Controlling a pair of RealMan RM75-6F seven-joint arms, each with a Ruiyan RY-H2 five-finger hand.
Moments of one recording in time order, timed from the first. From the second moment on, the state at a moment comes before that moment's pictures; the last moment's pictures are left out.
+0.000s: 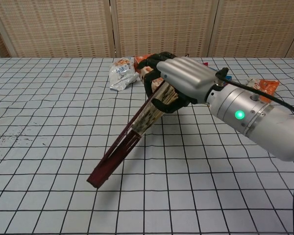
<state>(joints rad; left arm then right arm) -0.18 -1.25 -0.03 -1.45 1.50 1.37 -0.16 0.78 -1.80 0.20 -1.19 -1.54 1.10 -0.16</state>
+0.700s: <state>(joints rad) -0.33 -1.50 -0.12 -1.30 1.45 1.19 -0.90 0.92 -1.69 0.50 -1.61 -0.96 0.93 -0.18</state>
